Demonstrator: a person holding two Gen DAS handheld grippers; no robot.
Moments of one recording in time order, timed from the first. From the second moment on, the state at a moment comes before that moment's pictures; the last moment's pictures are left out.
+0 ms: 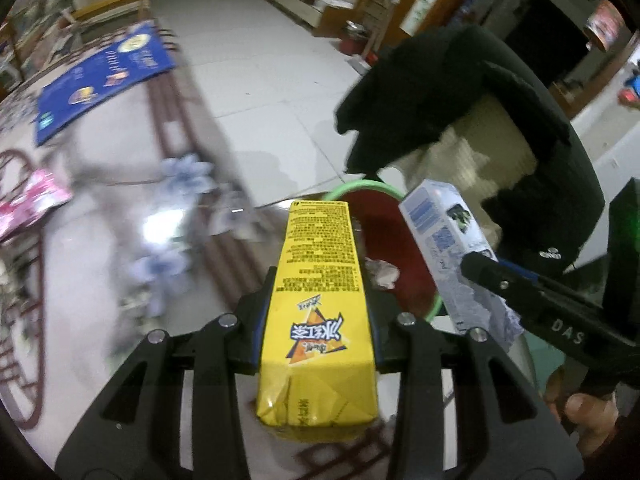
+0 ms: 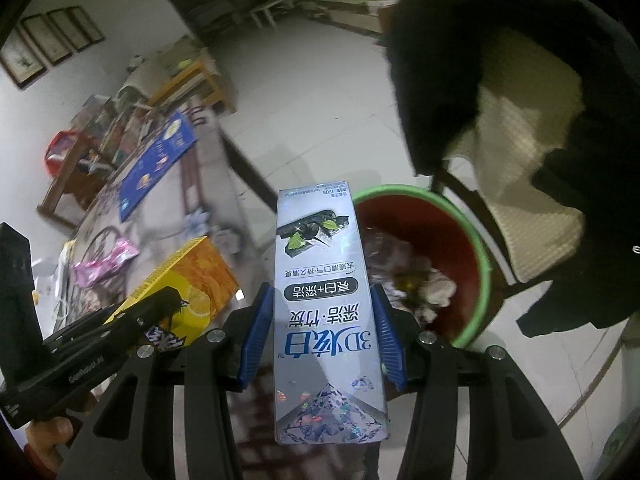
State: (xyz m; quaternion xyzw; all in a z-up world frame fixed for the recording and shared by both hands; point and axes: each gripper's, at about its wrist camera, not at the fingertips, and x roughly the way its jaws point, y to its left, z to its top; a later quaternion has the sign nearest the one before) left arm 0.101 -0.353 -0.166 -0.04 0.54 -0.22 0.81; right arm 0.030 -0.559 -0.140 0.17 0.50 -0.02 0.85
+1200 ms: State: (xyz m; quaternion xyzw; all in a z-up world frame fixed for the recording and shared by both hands) left arm 0.127 -0.057 -0.216 -0.08 0.52 0.14 0.84; right arm 0.141 -0.338 -0.158 -0.03 0.52 0.20 0.83
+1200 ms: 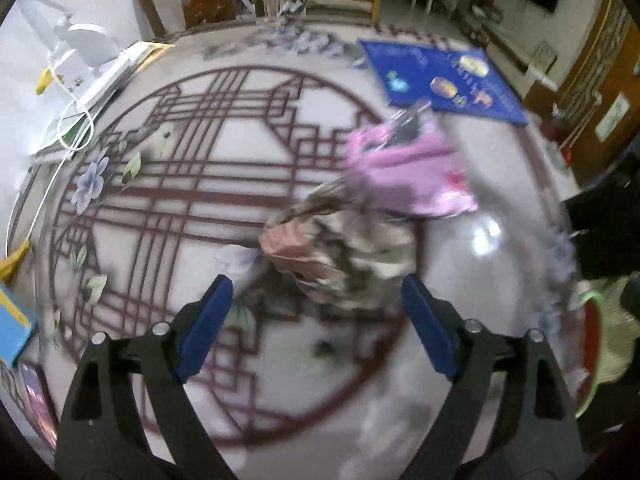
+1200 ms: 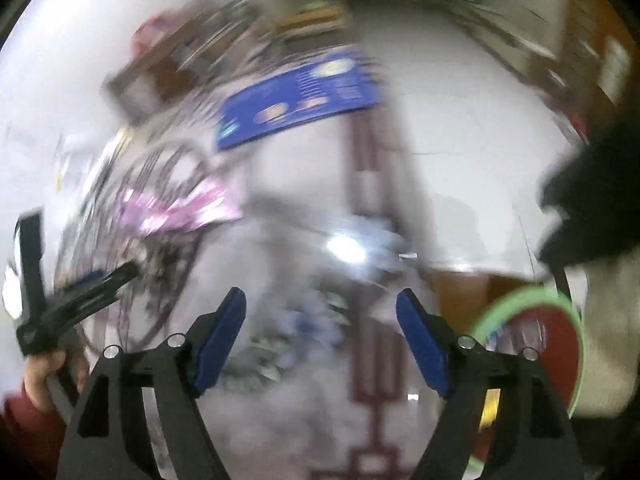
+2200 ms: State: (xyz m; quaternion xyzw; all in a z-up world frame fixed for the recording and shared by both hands) left arm 0.100 0.048 -0.204 -0.24 0.49 0.13 0.83; right arm 0.223 -0.106 -0.210 -0.18 0.53 0.36 0.75
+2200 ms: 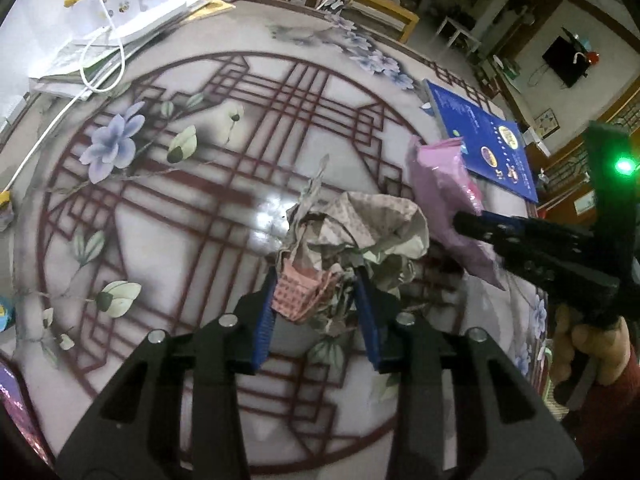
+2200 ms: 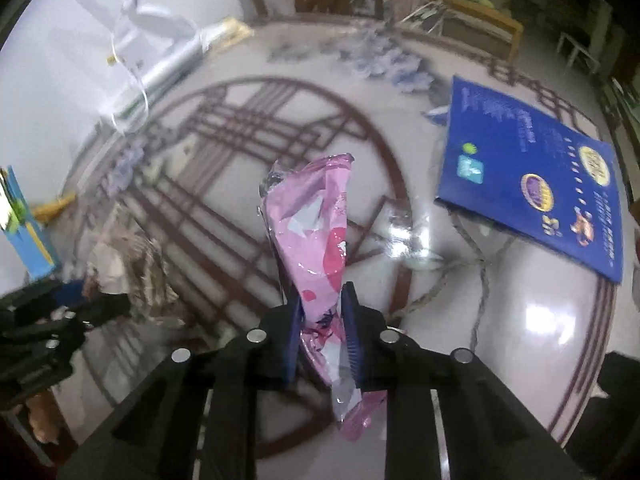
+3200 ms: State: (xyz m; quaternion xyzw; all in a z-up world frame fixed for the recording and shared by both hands) left arm 0.049 -0.076 -0.148 -0.16 0.48 -0.03 0.86; right arm 0.031 -0.286 -0.100 0.03 0.45 0.21 0.87
